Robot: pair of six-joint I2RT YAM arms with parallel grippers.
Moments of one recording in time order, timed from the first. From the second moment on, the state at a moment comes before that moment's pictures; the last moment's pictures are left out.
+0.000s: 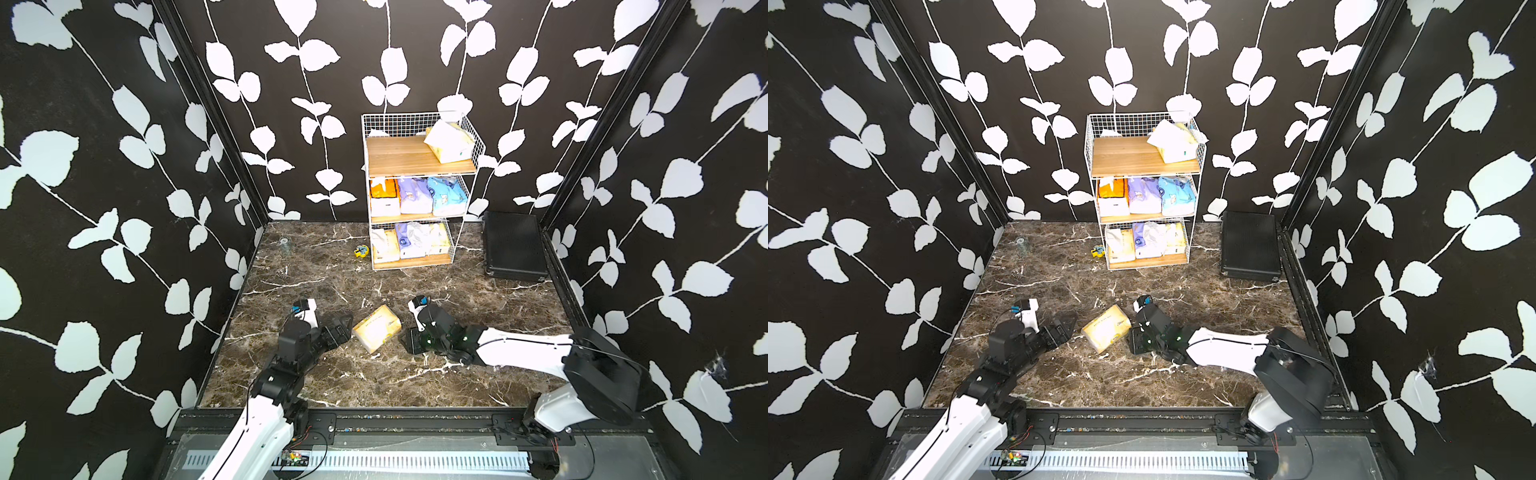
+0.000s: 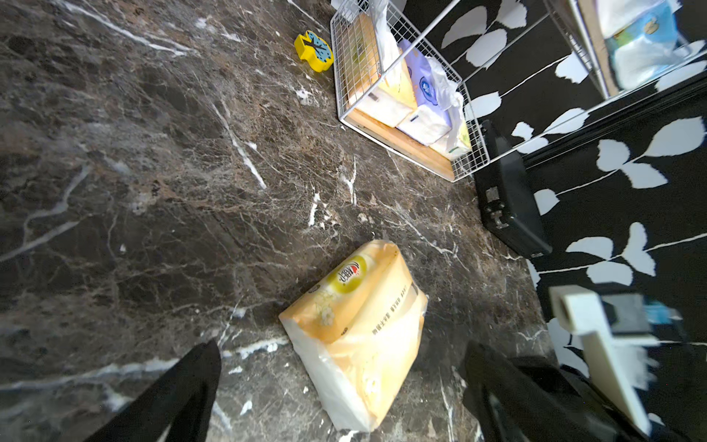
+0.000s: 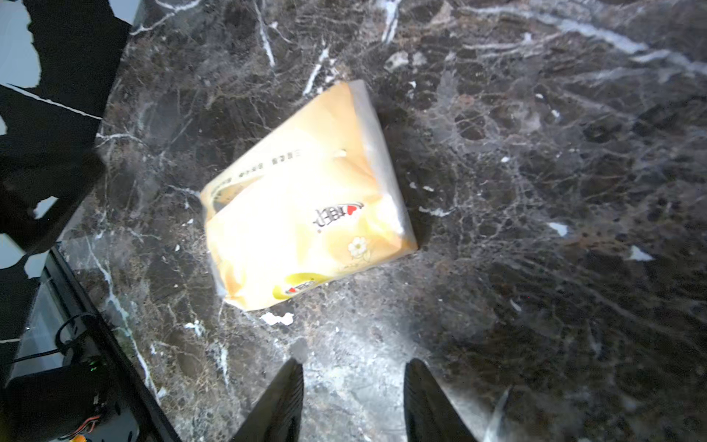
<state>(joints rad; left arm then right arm) -0.35 0.40 0.23 -0.26 0.16 -0.76 0.93 1.55 0.75 -0.01 -0.07 0.65</state>
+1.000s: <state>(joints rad) -0.69 1.04 0.28 0.10 -0.04 -0.82 0.69 1.59 0.87 0.02 -0.26 0.51</state>
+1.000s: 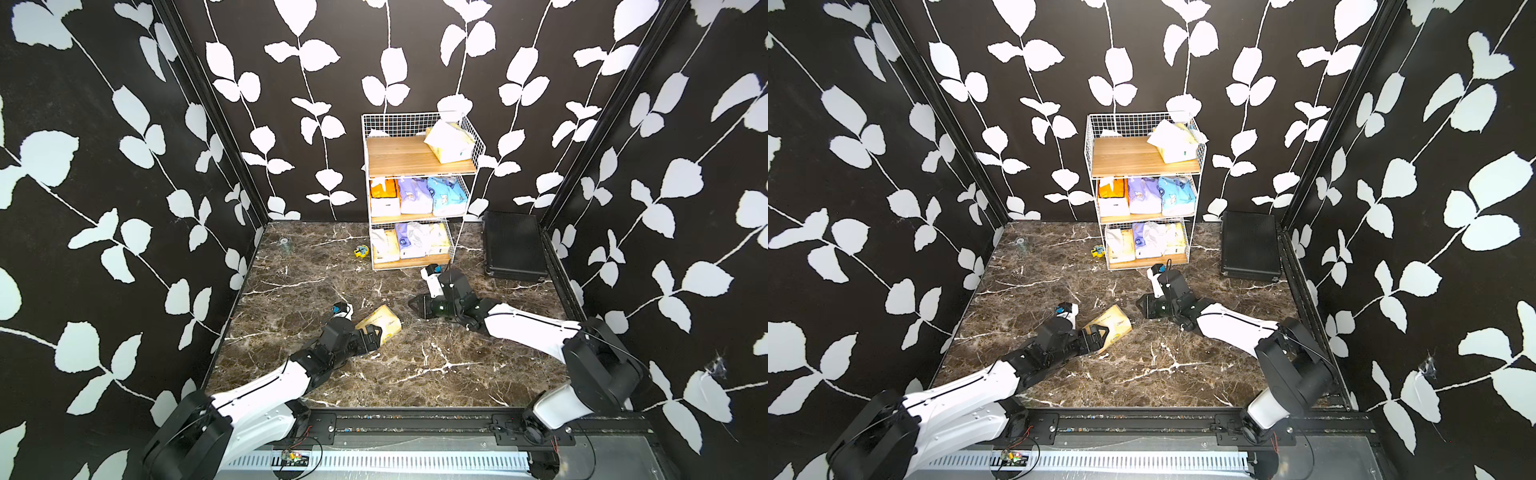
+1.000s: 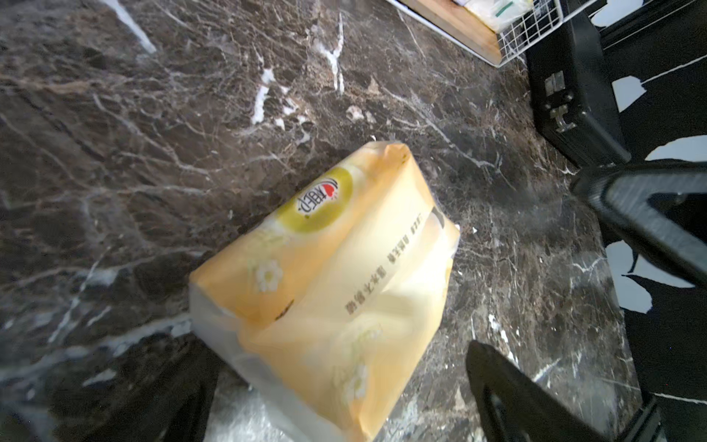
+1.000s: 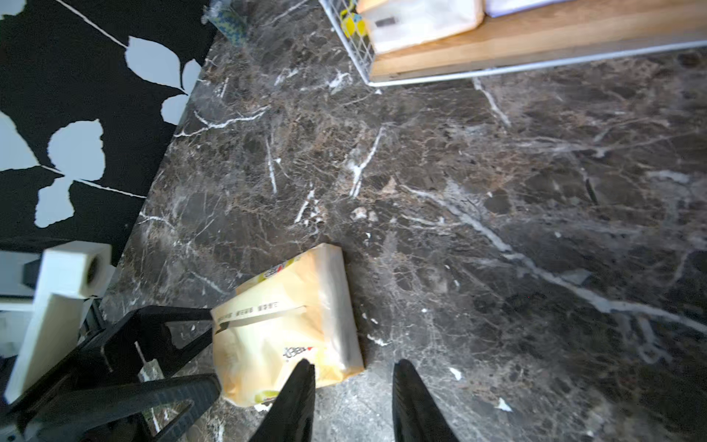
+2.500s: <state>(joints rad) -0.46 1.38 1.39 -0.33 -0.08 -0.10 0.60 1.26 1.43 -0.36 0.14 0.35</state>
